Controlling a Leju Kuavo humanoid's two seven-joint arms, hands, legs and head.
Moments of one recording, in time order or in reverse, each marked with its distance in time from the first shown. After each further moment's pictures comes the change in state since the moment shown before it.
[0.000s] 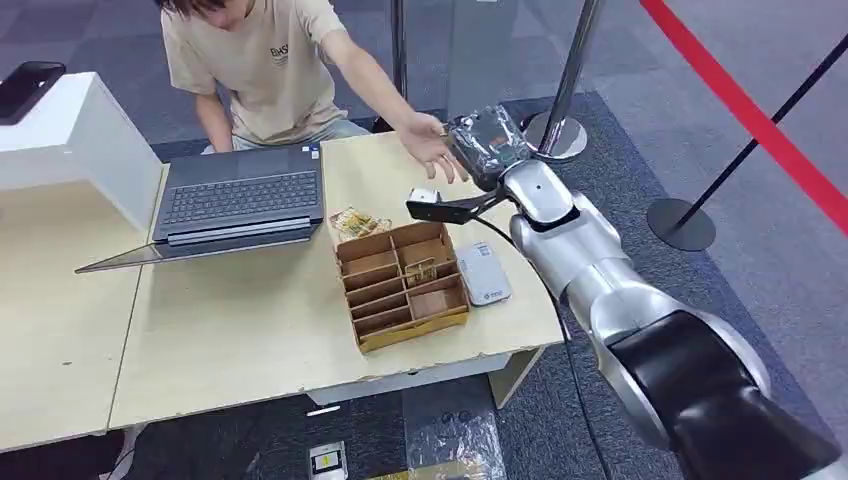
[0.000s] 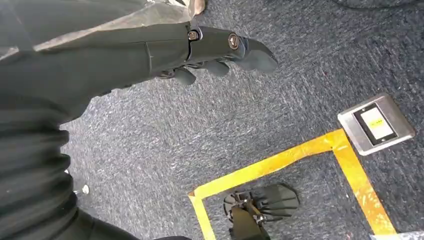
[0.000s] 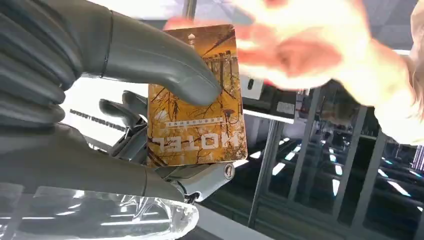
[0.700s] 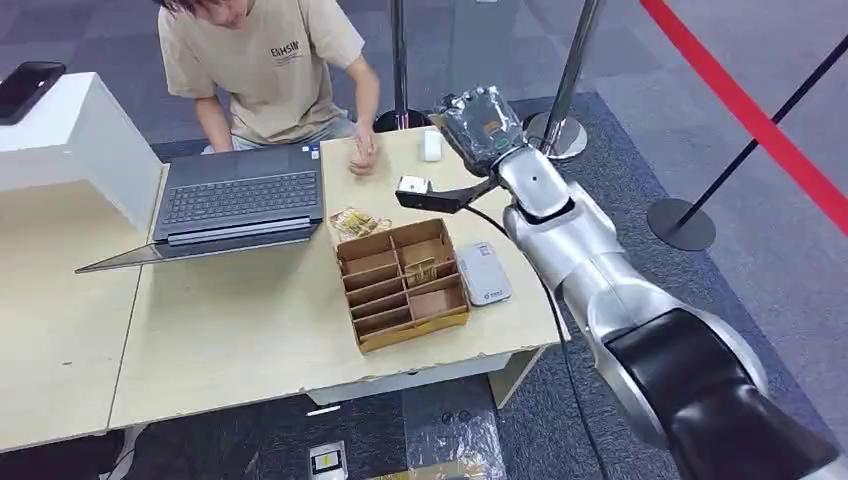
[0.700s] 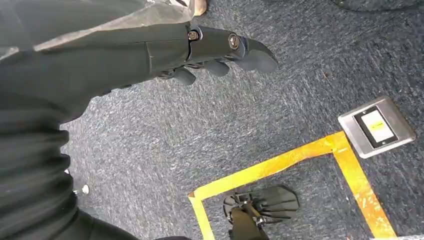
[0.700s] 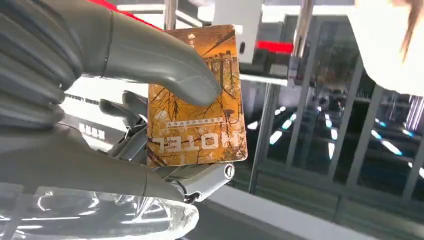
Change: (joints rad) left arm 0.000 0.000 0.006 0.000 -0.006 0.008 0.004; right arm -0.011 0.014 -0.014 -0.053 0.028 -0.058 0.000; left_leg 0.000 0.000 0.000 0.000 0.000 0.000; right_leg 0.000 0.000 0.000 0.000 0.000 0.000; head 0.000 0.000
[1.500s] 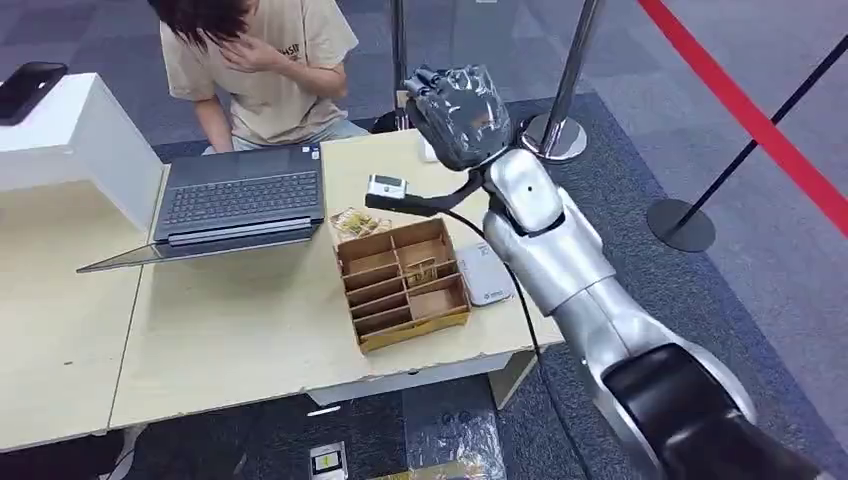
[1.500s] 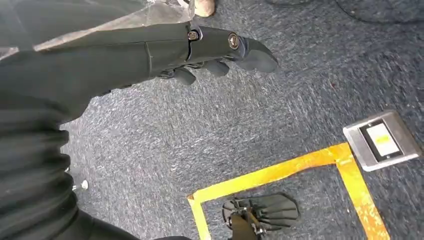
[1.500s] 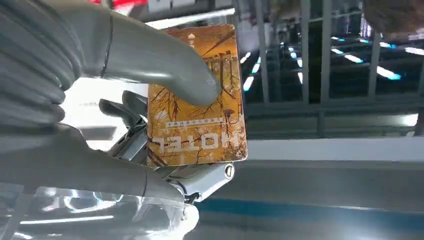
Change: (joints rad) left arm 0.005 0.022 0.037 0.000 -0.001 -0.003 -0.004; right arm 0.114 -0.001 0.024 -0.380 -0.099 -0.068 -0.035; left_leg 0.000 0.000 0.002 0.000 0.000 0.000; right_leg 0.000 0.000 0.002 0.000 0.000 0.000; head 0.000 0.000
